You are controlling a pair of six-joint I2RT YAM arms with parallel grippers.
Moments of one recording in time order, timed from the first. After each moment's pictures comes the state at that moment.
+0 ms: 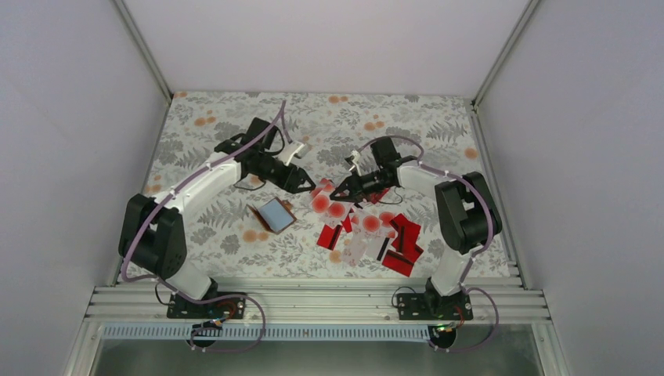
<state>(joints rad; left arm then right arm) -0.44 1.56 1.21 -0.68 0.68 0.01 0.39 1.80 1.07 -0.43 -1.10 0.32</state>
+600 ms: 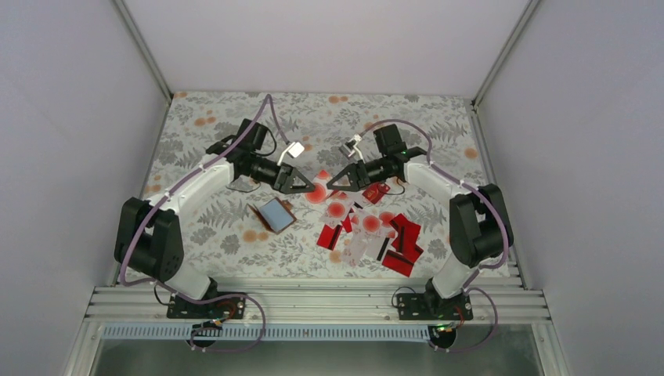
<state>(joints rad) -0.38 1.54 1.16 -0.67 1.10 0.03 0.39 1.69 1.14 -0.48 -1.38 0.19</state>
